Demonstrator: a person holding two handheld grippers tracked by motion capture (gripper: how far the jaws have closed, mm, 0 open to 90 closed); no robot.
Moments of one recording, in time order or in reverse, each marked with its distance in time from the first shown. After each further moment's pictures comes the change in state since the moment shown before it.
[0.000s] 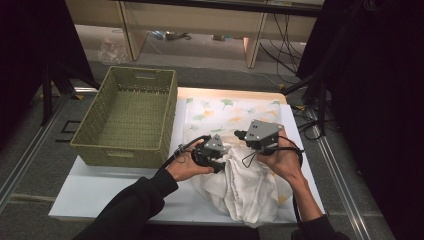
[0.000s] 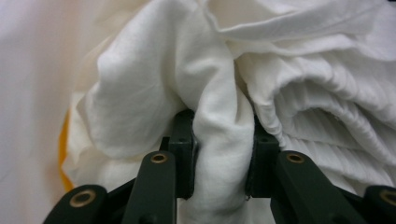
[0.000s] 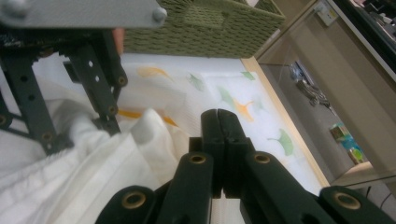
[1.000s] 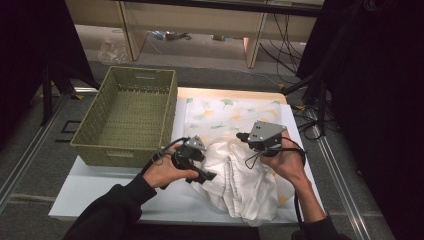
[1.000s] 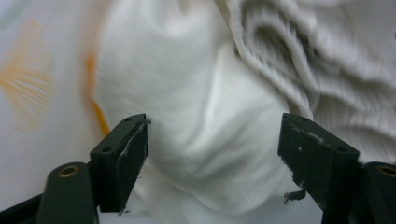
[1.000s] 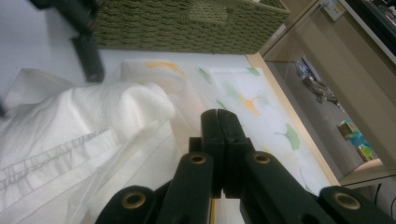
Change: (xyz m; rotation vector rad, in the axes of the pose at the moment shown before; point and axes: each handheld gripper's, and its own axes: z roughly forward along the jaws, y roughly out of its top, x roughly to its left) left arm -0.012 -0.030 -0.044 0.128 0.004 -0.203; right arm 0.000 -0.004 -0.006 0.006 0.020 0.030
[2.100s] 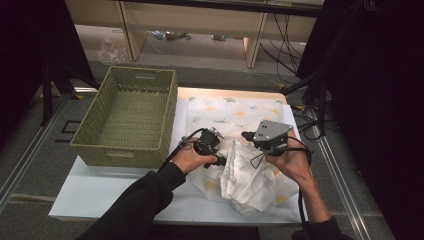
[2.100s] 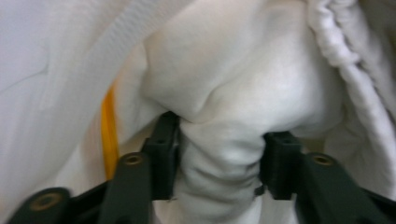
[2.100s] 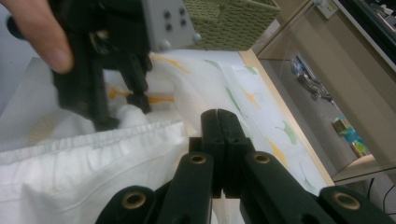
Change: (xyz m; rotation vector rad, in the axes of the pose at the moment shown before) left arm 0.037 0.044 0.046 0.074 0.062 -0.071; right arm -0.006 -0.005 -0.012 0.003 -0.019 0.003
